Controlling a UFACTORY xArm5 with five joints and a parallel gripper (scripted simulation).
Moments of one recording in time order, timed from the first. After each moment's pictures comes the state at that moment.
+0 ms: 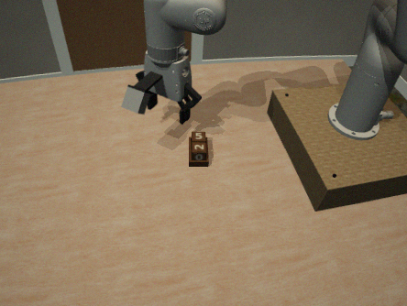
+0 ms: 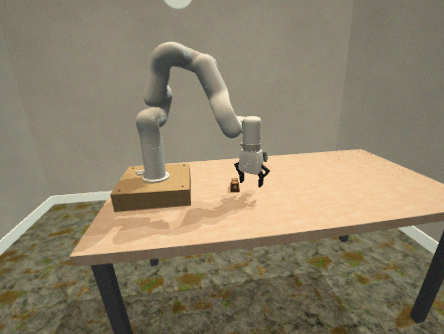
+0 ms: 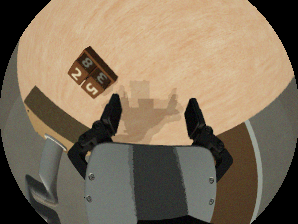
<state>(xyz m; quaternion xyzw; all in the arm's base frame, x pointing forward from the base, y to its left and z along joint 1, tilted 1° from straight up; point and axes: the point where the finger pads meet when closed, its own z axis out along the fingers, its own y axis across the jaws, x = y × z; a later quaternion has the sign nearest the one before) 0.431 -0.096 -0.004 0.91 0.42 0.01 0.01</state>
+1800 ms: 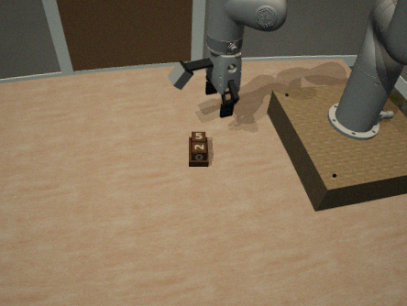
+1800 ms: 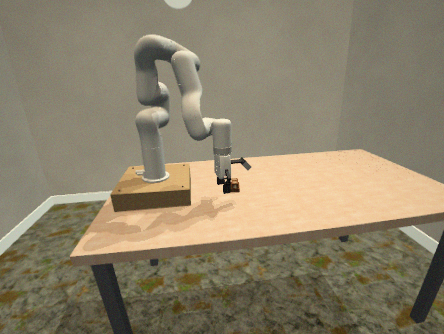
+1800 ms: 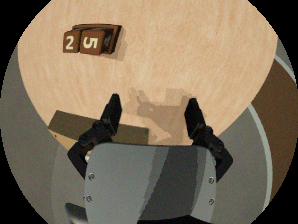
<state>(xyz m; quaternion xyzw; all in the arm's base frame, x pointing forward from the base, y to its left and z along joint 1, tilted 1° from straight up) 0.306 -0.118 -0.007 0.99 0.10 0.01 0.00</state>
